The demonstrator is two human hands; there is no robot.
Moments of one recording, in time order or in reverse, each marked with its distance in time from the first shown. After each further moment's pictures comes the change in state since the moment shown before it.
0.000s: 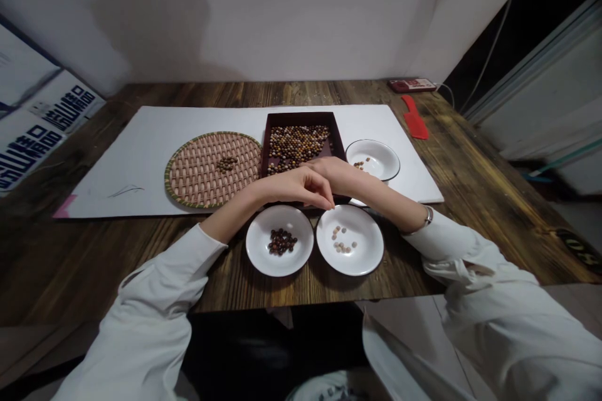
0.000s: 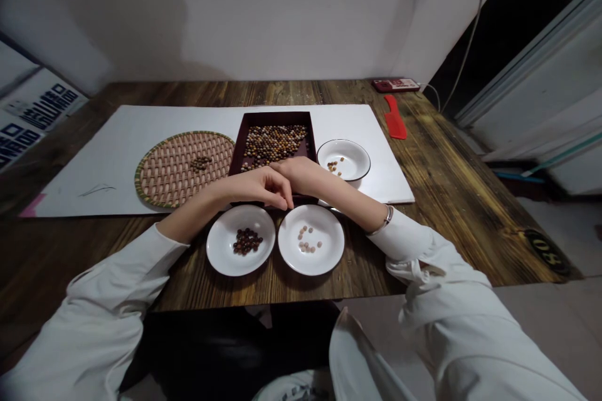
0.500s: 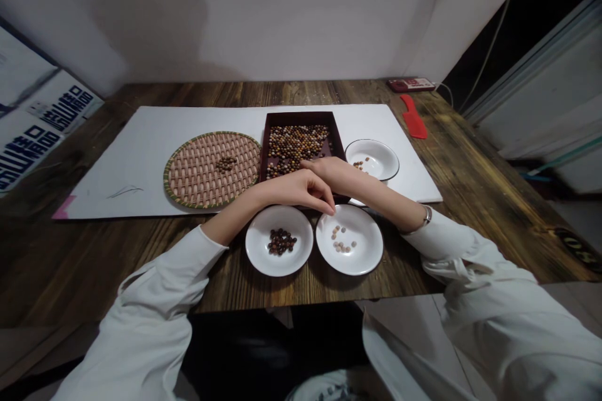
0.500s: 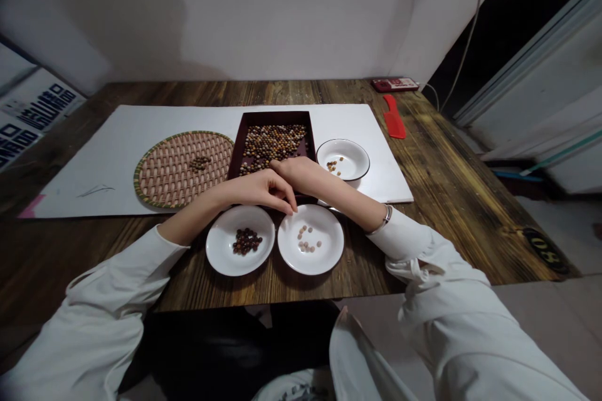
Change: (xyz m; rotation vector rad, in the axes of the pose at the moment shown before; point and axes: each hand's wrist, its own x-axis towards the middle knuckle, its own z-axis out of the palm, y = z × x) left_hand 0.002 -0.006 0.002 0.239 0.021 0.007; right_hand 0.001 -0.005 -0.003 -0.164 -0.083 0.093
